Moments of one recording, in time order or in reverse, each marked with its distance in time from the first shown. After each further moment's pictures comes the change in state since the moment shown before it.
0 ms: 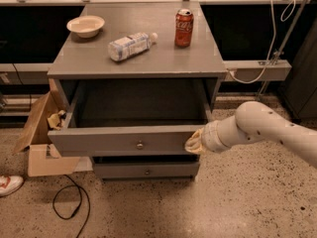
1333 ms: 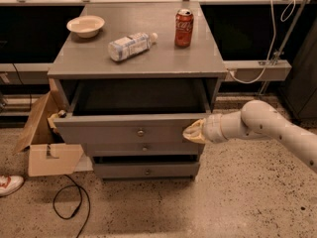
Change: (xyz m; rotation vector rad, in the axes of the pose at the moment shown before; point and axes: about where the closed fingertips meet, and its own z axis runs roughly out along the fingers) arm 0.006 -0.053 0.018 0.085 -0.202 0.075
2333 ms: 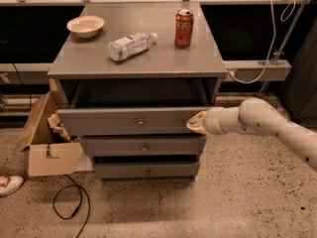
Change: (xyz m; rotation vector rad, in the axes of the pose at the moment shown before) arm 0.015 -0.047 0.002 0.146 0.061 -0.007
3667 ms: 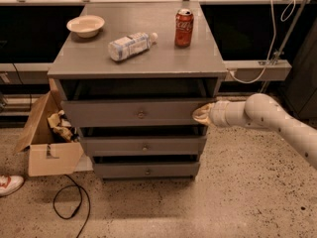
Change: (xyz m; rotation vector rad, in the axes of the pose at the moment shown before) arm 0.019 -0.045 -0.003 0.086 -0.008 -0.036
